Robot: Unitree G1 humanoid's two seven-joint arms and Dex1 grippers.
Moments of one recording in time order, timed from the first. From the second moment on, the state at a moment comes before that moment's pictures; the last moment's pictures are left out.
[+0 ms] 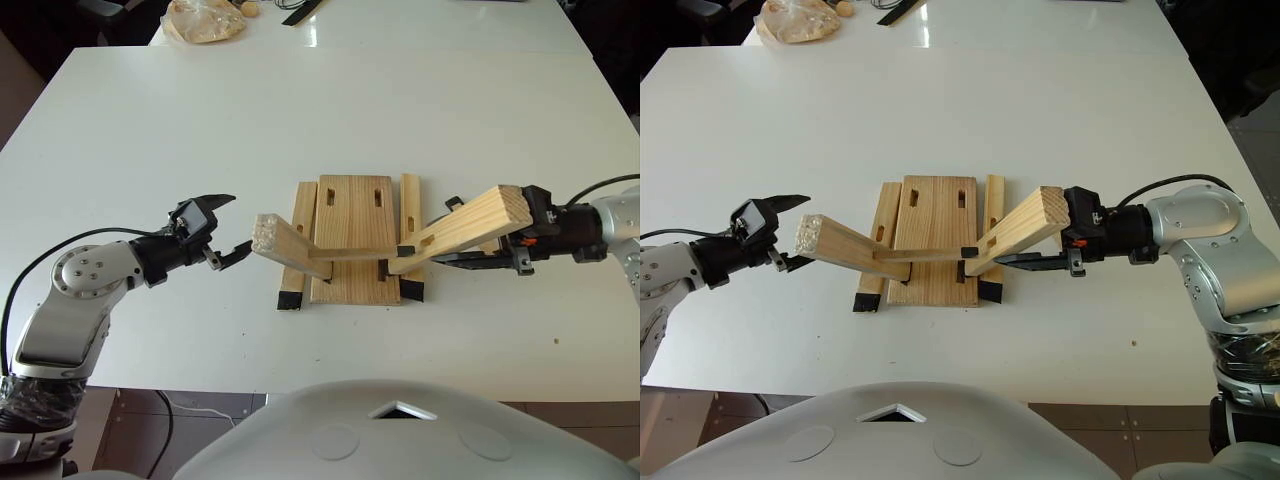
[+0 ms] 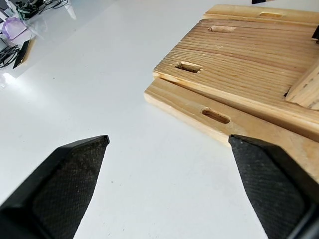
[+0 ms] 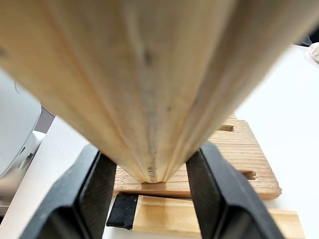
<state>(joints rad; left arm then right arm) 0.21 0.86 0.09 -0.36 -0.36 0.23 -0.79 -0.09 -0.90 -0.03 -0.43 0.58 0.39 1.32</state>
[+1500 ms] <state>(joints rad) 0.07 0.81 0.18 -0.42 -0.54 0.47 -0.83 -0.14 -0.95 0.16 -0.37 0.51 0.25 1.33</state>
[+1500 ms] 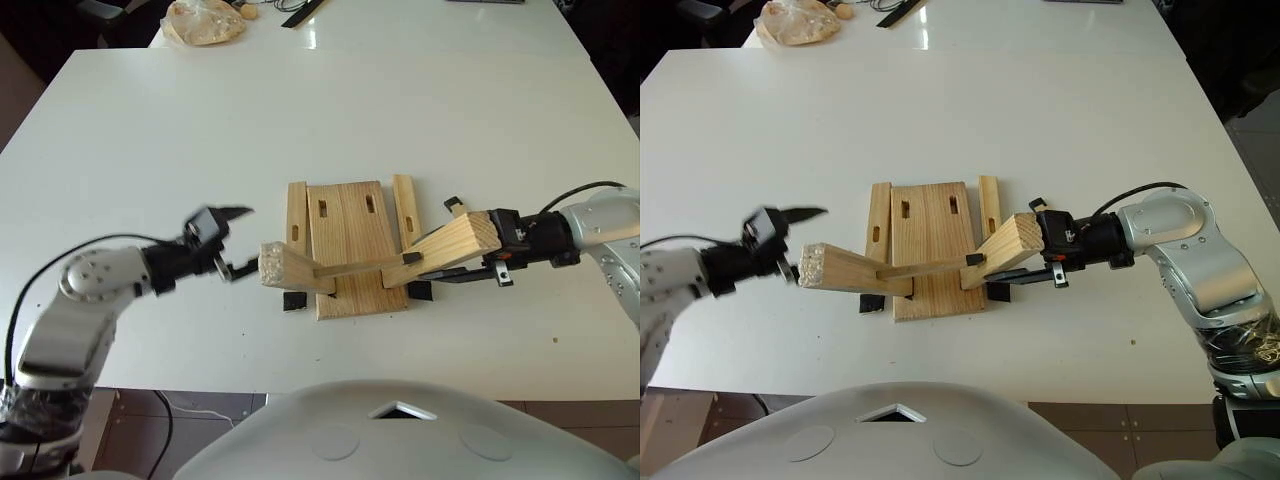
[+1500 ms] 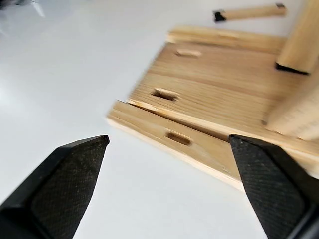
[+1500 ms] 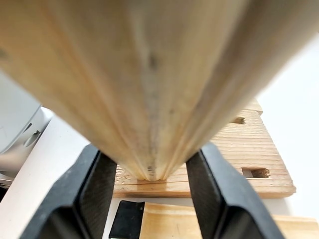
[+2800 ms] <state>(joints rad) -0.41 0.57 -0.36 -0.18 -0.68 0.60 -1.20 -0.29 -0.93 0.29 -0.22 0.51 0.15 1.38</state>
